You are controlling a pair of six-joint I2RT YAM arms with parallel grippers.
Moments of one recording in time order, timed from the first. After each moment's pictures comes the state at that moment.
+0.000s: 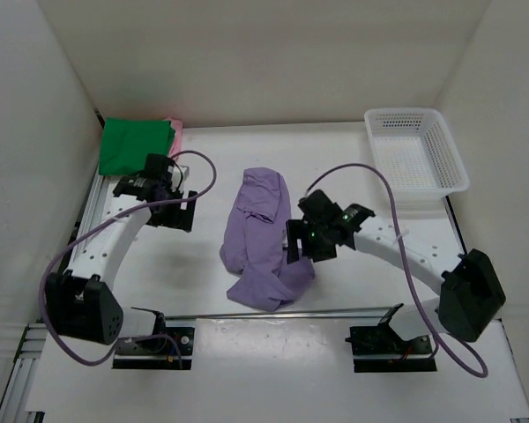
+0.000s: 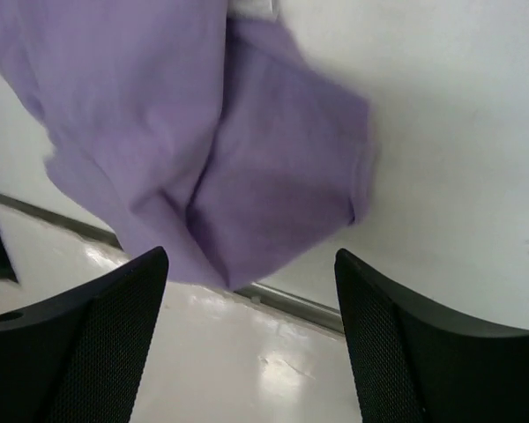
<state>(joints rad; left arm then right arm) -0.18 1.32 1.17 -0.99 -0.06 0.00 0.78 1.39 1.03 -0.76 -0.10 0.61</state>
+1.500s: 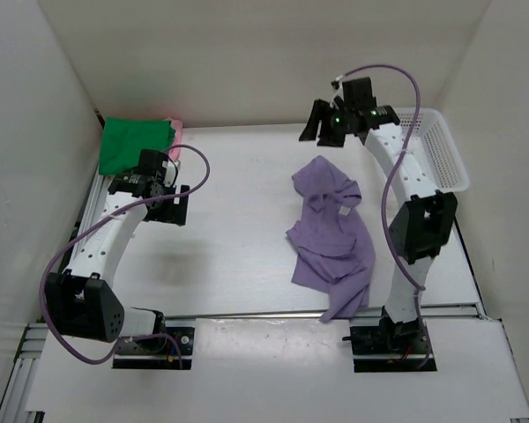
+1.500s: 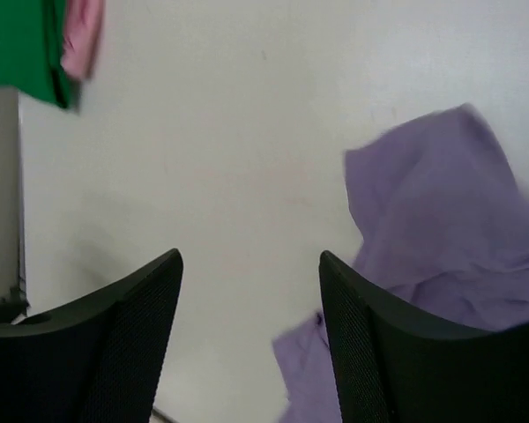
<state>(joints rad) -0.16 1.35 1.21 -0.98 -0.14 0.00 0.29 1.92 1.92 -0.76 -0.36 0.39</state>
